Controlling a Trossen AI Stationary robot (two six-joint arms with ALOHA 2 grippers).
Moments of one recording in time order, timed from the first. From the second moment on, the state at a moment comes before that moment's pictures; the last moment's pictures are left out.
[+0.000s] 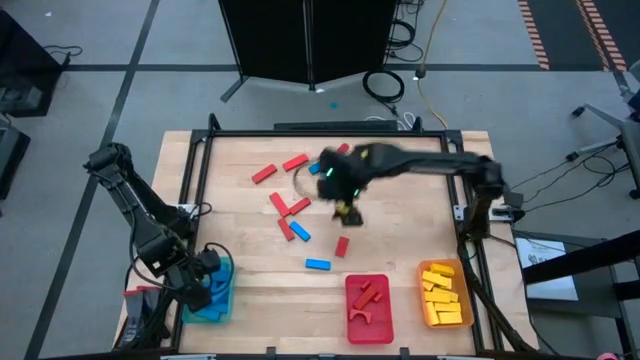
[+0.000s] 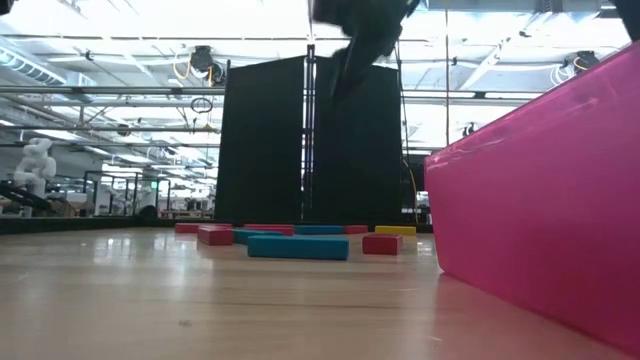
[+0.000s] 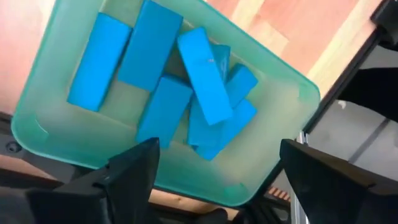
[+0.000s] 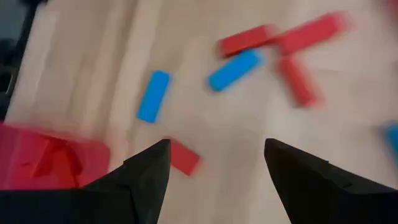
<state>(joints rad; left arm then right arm) -0.93 1.14 0.84 -0.97 0.12 -1.49 -0.12 1.86 1.78 -1.04 -0.28 -0.24</state>
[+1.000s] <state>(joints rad) -0.90 1.14 0.84 -0.97 -0.23 -1.54 0.16 2.16 1.77 -0.76 -0.02 0.07</state>
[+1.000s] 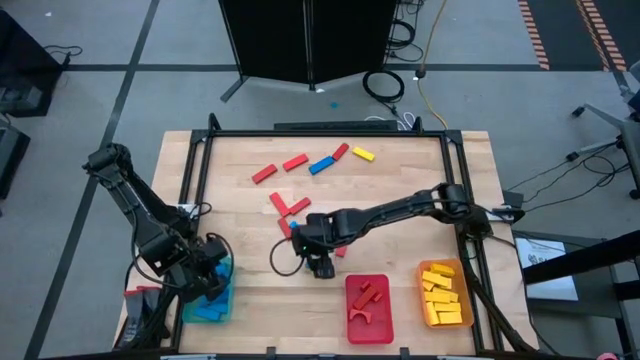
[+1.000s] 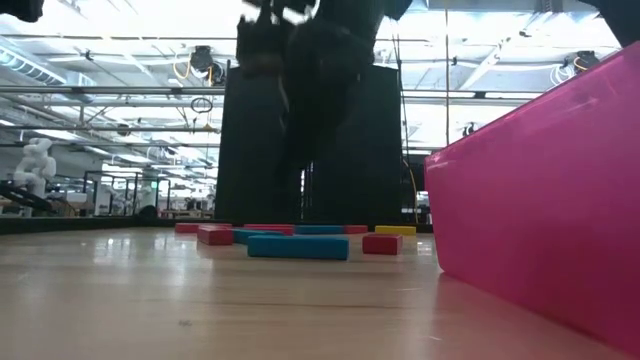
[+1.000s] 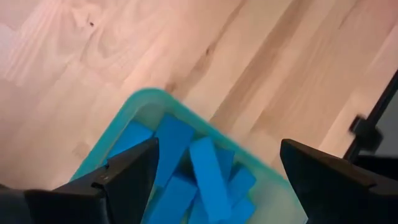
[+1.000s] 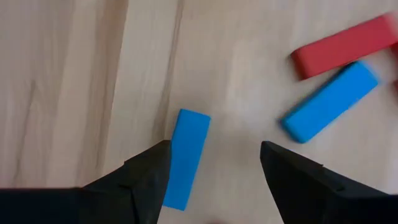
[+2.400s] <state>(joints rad) -0.85 1.14 0.84 -0.28 -1.19 -1.14 0.19 1.78 1.77 -0.26 0.22 0.20</state>
